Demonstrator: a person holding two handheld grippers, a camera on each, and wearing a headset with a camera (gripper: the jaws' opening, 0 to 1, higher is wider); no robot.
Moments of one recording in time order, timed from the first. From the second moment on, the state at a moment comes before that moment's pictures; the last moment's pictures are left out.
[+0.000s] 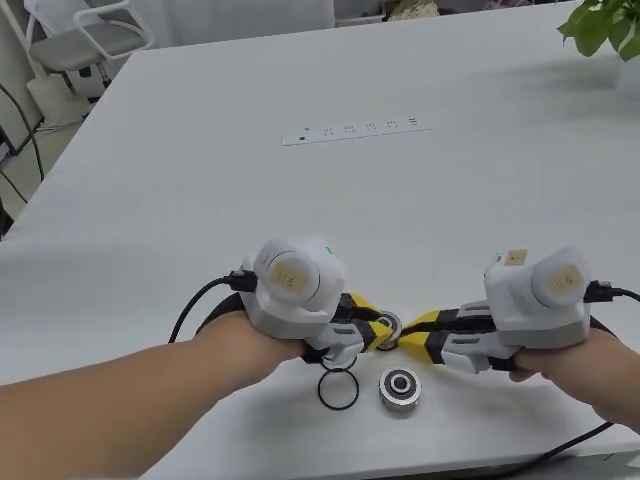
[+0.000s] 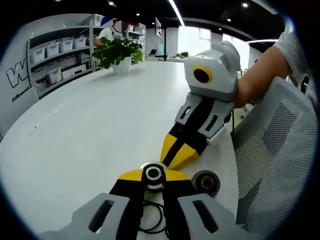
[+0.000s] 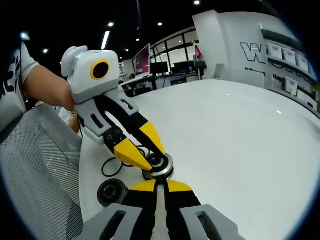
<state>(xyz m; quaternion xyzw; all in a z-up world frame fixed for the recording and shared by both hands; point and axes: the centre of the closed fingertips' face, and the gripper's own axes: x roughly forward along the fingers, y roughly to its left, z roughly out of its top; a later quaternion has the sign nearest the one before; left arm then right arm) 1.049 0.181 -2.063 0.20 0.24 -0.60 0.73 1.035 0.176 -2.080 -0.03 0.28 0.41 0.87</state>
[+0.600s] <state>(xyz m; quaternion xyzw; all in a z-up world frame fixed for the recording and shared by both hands) 1.050 0.181 -2.063 0.19 0.24 -0.59 0.75 1.037 0.174 -2.082 0.00 0.31 0.40 0.86</state>
